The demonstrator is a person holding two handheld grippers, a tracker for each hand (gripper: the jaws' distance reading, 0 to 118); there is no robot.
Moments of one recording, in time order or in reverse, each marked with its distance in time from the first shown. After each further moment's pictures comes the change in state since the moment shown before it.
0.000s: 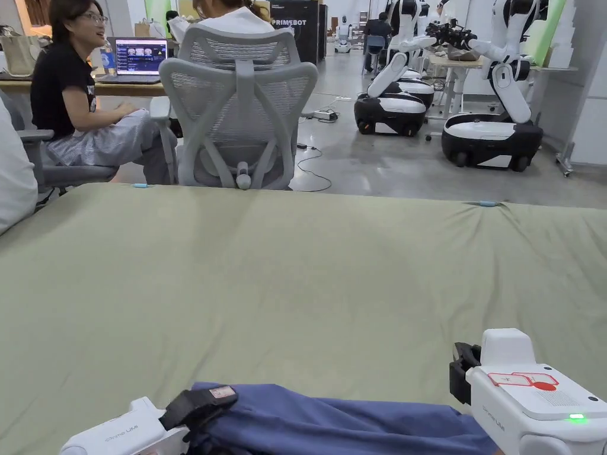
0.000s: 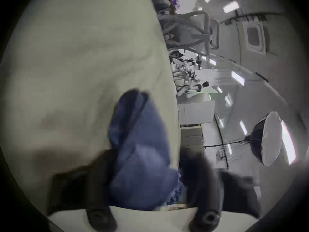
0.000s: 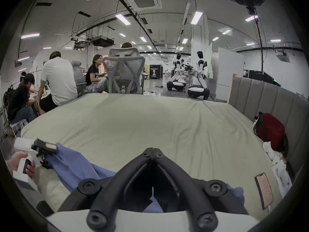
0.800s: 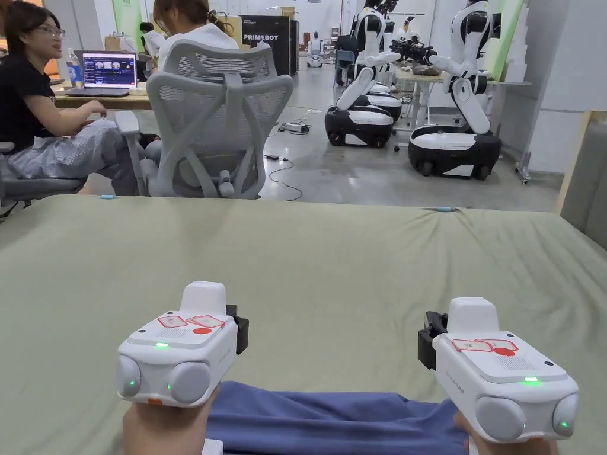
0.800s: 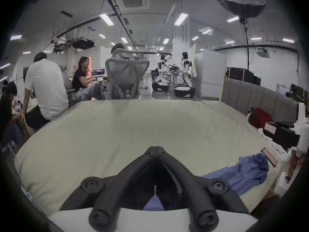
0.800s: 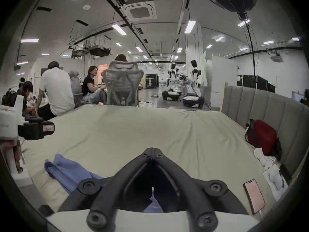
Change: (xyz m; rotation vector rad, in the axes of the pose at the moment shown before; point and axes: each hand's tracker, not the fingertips) left arm 0.223 -0.139 -0.026 0.333 0.469 -1.298; right arm 0.023 0.020 0.037 0.099 -0.038 -0.018
